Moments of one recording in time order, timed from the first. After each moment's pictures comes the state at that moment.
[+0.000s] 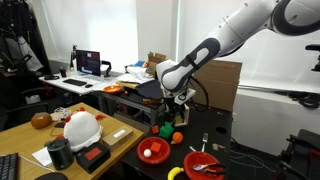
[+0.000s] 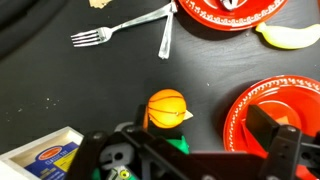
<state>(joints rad) 0.22 0.97 -0.03 -1.40 -0.07 2.10 0.12</state>
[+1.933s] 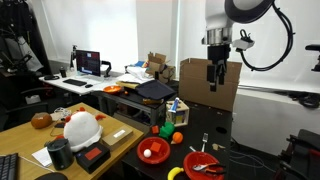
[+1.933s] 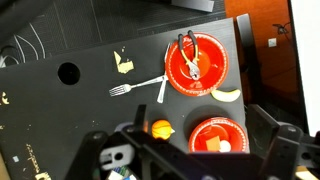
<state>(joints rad) 0.14 -0.04 0.07 -2.29 -0.03 2.13 0.08</state>
